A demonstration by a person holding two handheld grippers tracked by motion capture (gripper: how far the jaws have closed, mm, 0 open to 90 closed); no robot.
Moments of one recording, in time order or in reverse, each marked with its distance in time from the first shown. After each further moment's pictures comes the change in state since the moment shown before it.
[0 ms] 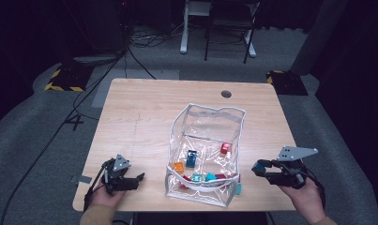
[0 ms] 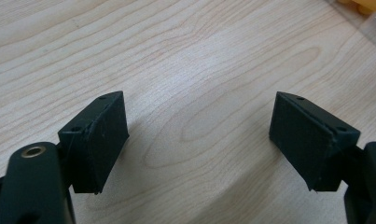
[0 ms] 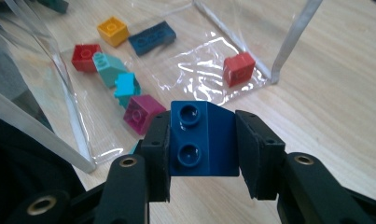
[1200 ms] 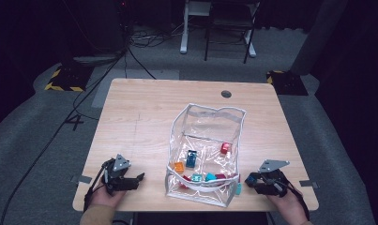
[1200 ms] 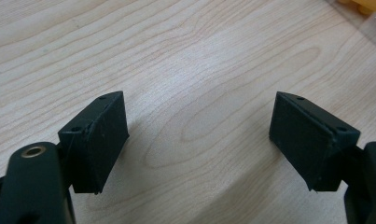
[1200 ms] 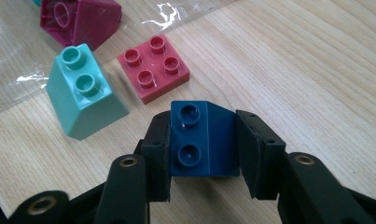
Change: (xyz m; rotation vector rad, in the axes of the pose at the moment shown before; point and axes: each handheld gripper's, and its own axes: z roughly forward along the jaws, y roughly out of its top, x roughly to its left) left arm 0.000 0.000 0.000 0.000 0.000 0.001; right arm -0.003 -0.058 0.071 0.184 -0.076 0.010
